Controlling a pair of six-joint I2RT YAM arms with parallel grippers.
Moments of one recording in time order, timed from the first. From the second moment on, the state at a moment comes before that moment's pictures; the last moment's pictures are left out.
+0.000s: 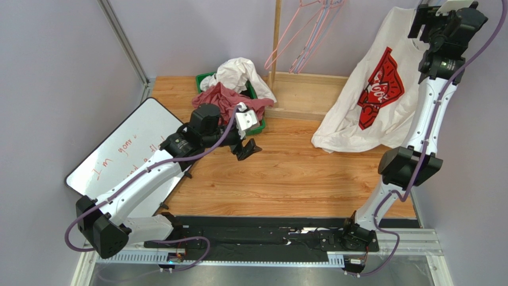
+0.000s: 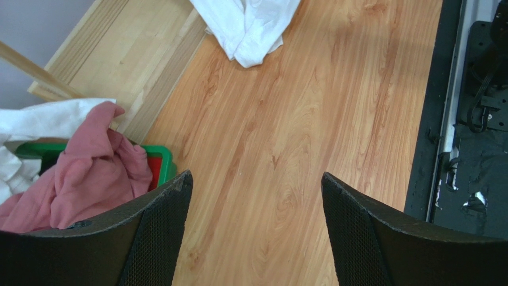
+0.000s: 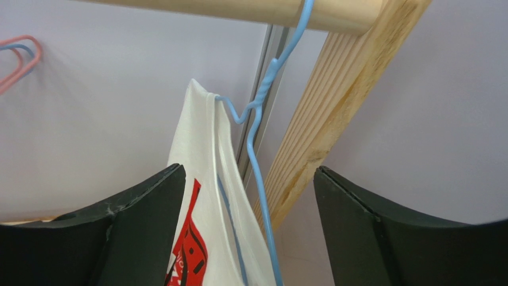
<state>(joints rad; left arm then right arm) -0.70 1.19 1.13 -0.32 0.46 0.35 -0.39 1.96 2.39 -0.36 -0.13 -0.19</state>
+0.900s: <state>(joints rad) -0.22 1.13 1.32 -0.74 0.49 0.05 -0.30 1.13 1.63 -0.77 -0.60 -0.11</state>
